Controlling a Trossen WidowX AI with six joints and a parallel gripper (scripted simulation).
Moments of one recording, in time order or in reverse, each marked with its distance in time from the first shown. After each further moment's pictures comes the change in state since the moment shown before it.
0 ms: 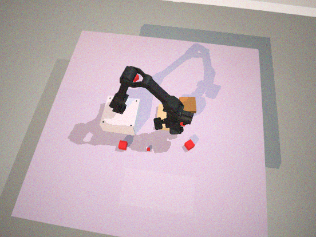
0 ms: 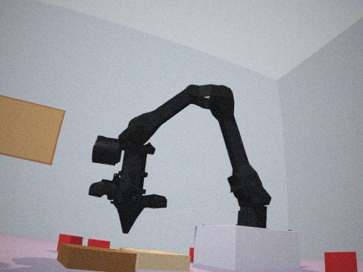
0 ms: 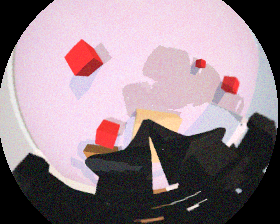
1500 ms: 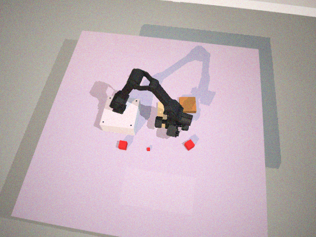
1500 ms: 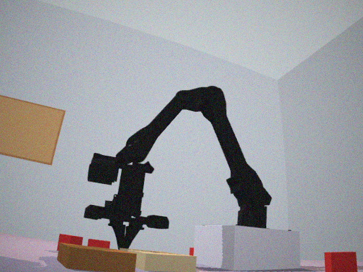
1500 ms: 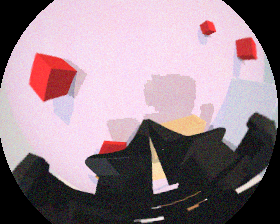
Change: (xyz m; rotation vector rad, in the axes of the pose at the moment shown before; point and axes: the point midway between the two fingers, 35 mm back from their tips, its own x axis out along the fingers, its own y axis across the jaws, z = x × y) arm 0.053 0.006 -0.008 0.314 -0.012 0.008
